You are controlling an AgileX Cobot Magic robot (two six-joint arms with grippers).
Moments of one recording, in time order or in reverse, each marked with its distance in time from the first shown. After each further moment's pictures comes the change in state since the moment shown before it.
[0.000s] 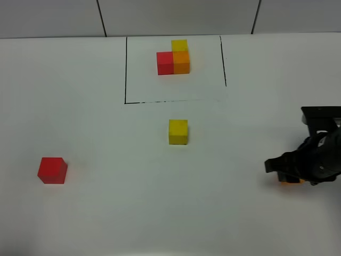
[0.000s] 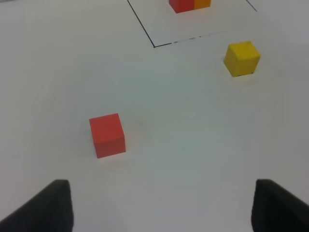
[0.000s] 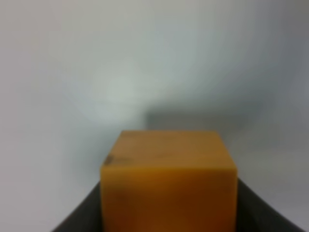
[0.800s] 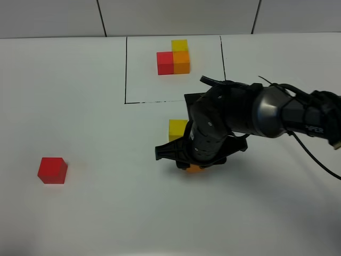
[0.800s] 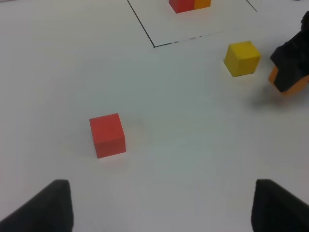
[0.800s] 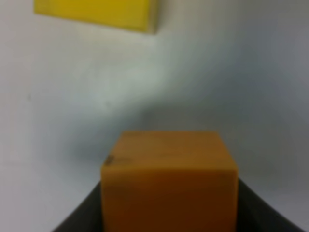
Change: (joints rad) left arm 0.000 0.000 0.000 0.000 0.000 0.000; right arm 0.505 0.385 -0.590 -0.236 0.250 0.638
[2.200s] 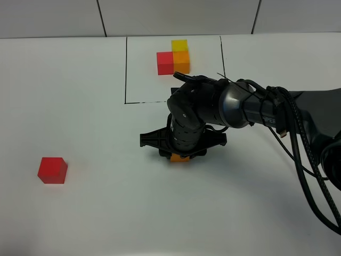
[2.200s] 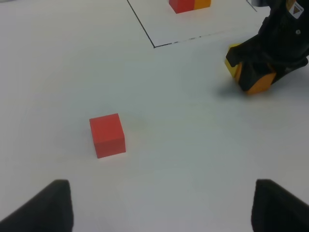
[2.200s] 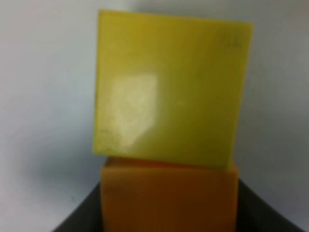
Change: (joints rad) left arm 0.000 0.000 0.000 0.000 0.000 0.000; right arm -0.001 0.171 -0.196 -0.023 0.024 0.101
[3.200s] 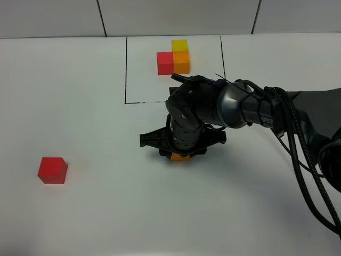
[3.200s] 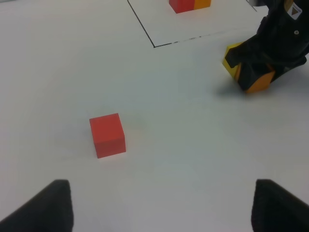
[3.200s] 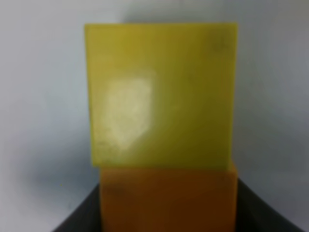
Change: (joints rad) left arm 0.000 0.000 0.000 0.000 0.000 0.000; right arm -0.003 0.012 -0.010 -0.037 0.003 0.004
